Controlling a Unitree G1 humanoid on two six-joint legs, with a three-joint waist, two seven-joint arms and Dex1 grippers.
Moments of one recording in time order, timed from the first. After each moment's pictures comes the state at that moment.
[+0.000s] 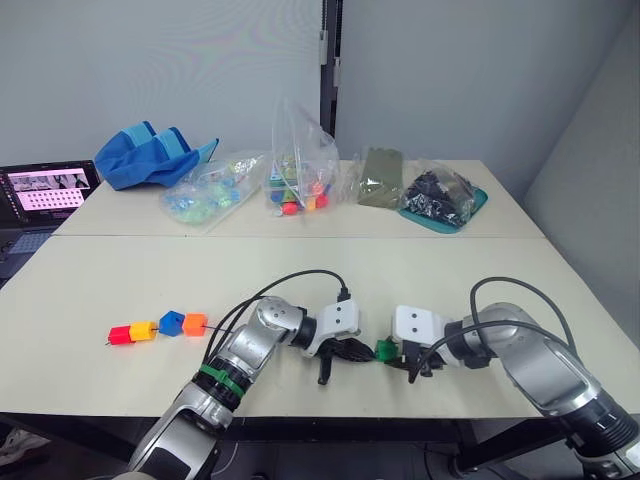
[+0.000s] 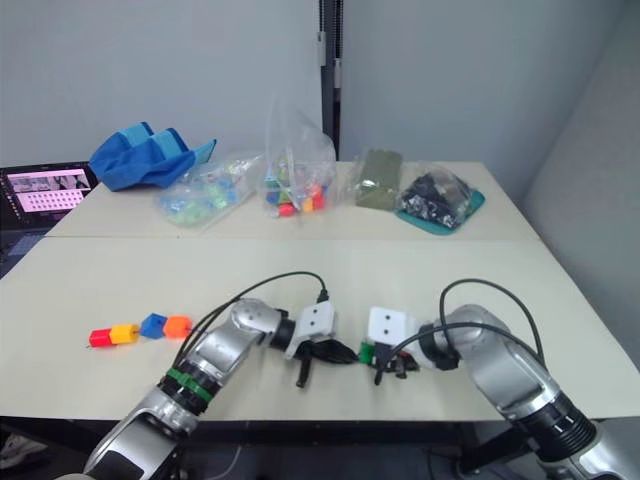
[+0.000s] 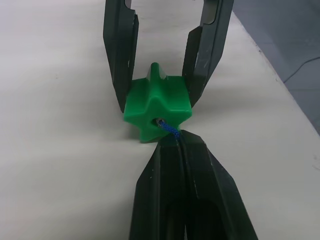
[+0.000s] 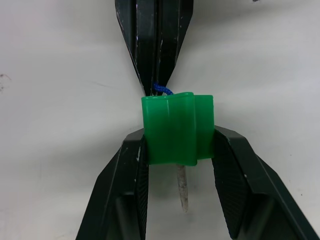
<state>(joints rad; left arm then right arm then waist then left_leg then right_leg) -0.71 0.26 -0.42 0.35 -0.04 0.16 -1.24 -0.47 -0.82 0.35 -0.31 0.01 0.60 1.11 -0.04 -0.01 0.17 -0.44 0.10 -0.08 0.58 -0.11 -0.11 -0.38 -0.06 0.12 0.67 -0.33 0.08</state>
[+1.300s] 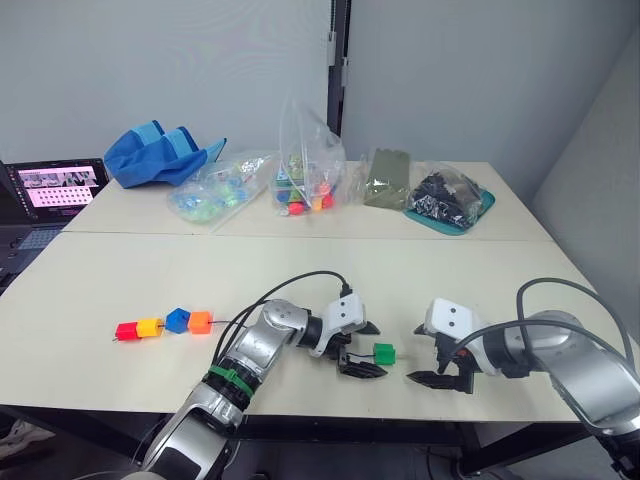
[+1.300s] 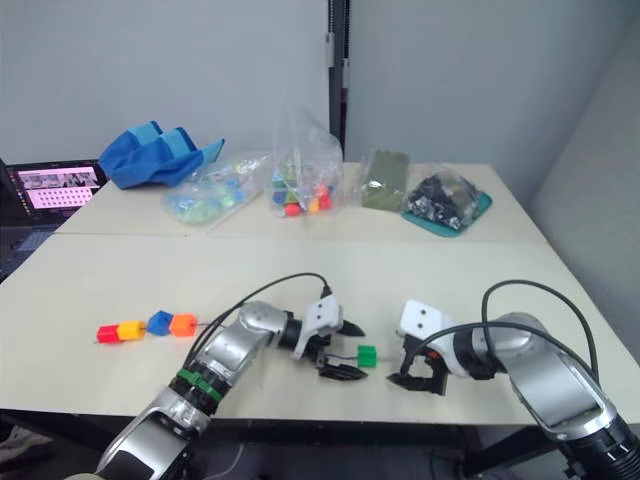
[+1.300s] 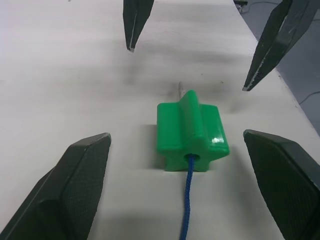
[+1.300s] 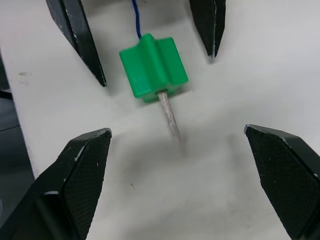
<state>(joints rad) -0.72 0.18 -0.39 0.44 -0.08 0.18 -1.19 -0.30 -0.93 0.14 -0.45 0.17 0.77 1.03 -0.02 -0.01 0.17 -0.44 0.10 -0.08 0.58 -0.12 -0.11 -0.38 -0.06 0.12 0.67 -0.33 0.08</state>
